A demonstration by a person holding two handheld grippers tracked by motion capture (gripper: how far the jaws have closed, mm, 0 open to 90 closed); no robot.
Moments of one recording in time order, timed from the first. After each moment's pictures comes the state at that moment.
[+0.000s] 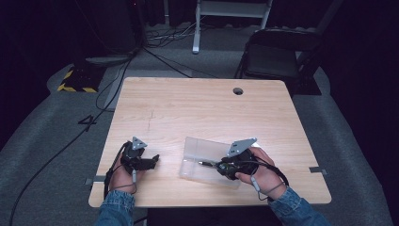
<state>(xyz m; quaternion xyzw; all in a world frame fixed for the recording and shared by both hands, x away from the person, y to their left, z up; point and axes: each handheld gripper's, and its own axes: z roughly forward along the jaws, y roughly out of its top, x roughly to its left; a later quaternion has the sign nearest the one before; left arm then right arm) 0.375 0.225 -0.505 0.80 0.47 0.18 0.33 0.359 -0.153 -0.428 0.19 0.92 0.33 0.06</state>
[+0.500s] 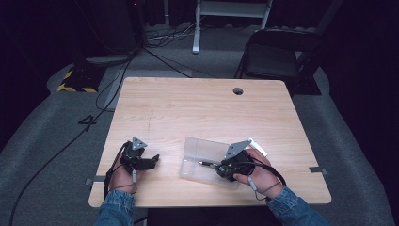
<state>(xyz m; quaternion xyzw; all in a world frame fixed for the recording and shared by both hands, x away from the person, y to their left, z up) 0.375 0.225 -0.505 0.80 0.47 0.18 0.33 0.365 -0.152 -0.446 0.18 0.93 0.30 0.05</state>
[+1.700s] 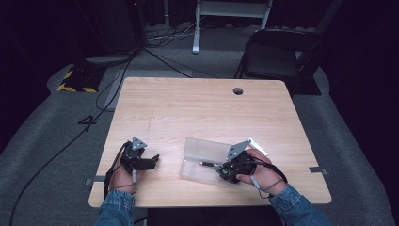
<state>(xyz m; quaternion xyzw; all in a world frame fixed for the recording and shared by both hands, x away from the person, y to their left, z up) 0.375 0.225 -0.505 0.80 0.47 0.18 0.33 0.372 -0.159 -0.456 0.16 0.95 0.28 0.02</state>
